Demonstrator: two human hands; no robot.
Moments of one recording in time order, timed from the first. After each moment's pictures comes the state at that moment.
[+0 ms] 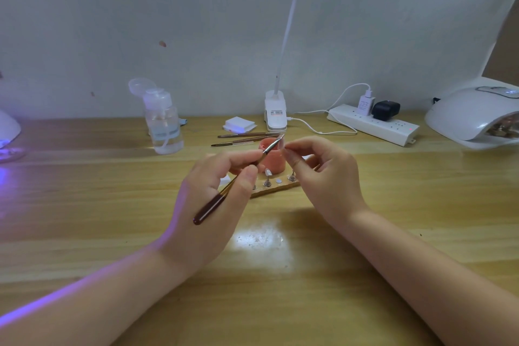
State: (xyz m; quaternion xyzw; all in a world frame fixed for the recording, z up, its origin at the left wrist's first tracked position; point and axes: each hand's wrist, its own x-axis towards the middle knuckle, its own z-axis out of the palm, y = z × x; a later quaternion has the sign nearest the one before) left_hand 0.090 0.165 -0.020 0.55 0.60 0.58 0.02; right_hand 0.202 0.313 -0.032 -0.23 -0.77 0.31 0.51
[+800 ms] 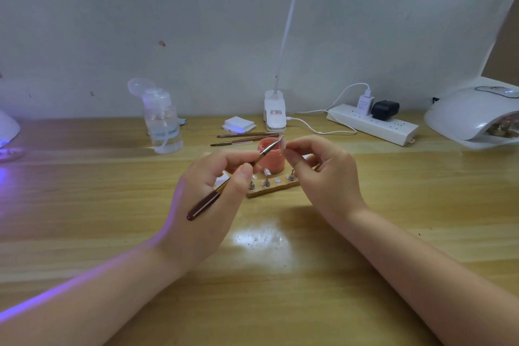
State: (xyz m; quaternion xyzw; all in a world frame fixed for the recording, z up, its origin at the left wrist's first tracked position) left_hand 0.087 0.166 -0.019 0.55 0.59 0.59 0.03; right_hand 0.202 0.315 -0.033 -0.23 -0.77 0.31 0.51
